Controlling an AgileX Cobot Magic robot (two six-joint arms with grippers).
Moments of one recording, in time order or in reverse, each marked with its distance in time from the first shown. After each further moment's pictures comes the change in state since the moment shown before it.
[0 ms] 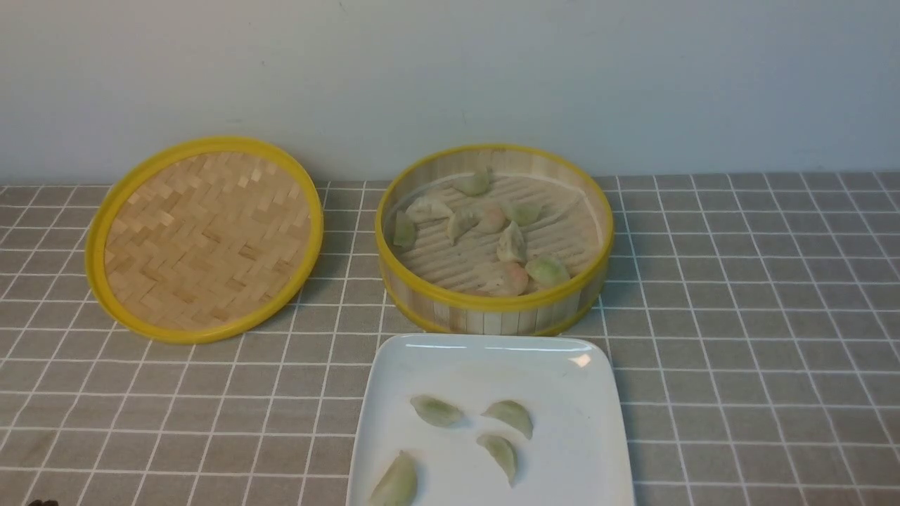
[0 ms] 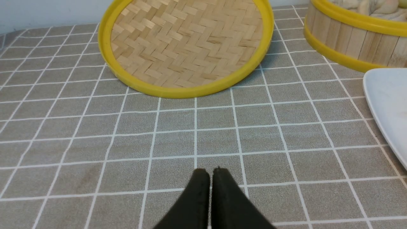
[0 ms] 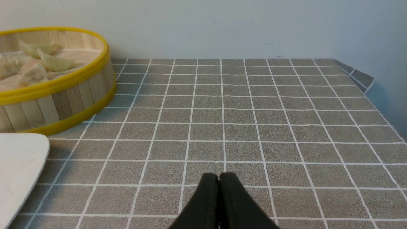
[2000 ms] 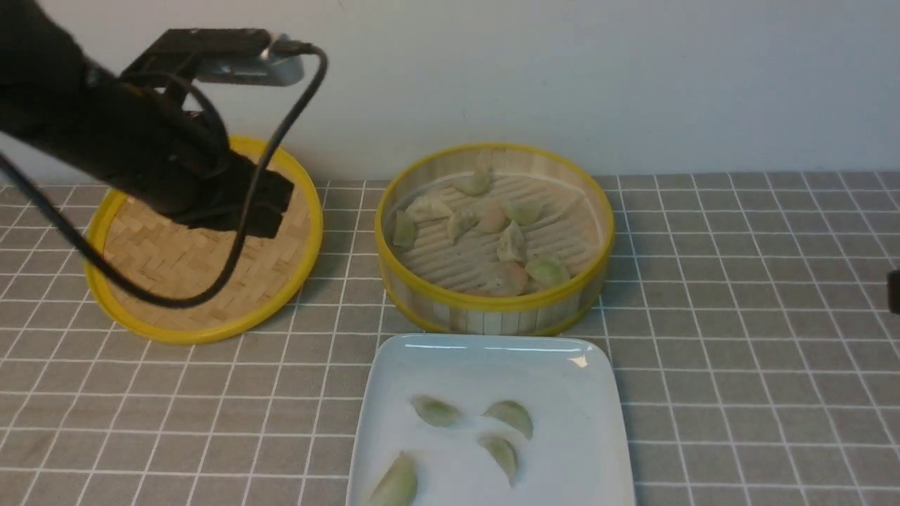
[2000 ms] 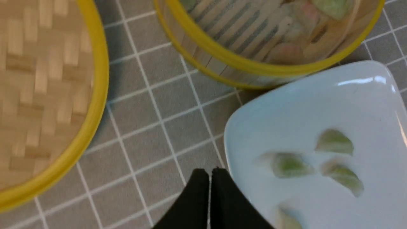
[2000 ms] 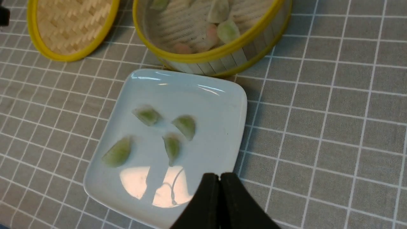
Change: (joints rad) right arm 0.001 0.929 -1.061 0.527 0.857 -0.252; left arm -0.120 1.608 -1.435 -0.355 0.587 0.316
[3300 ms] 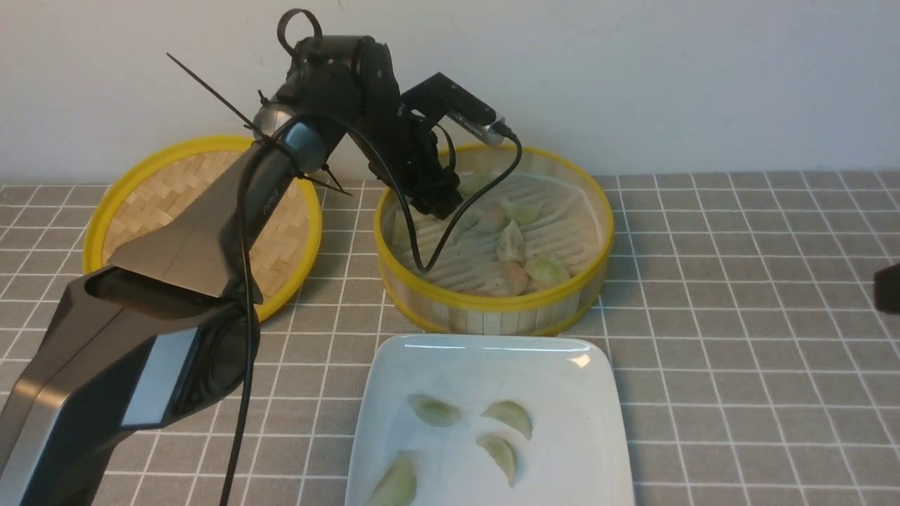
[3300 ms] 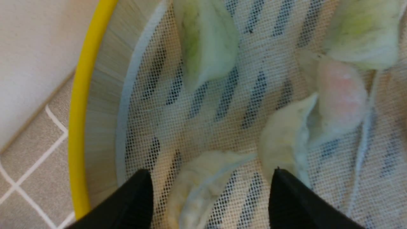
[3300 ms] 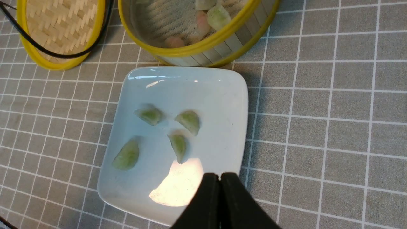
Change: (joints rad) right arm 0.000 0.034 -0.009 0.001 0.013 0.121; left arm -0.169 1.060 -1.244 0.208 0.165 0.171
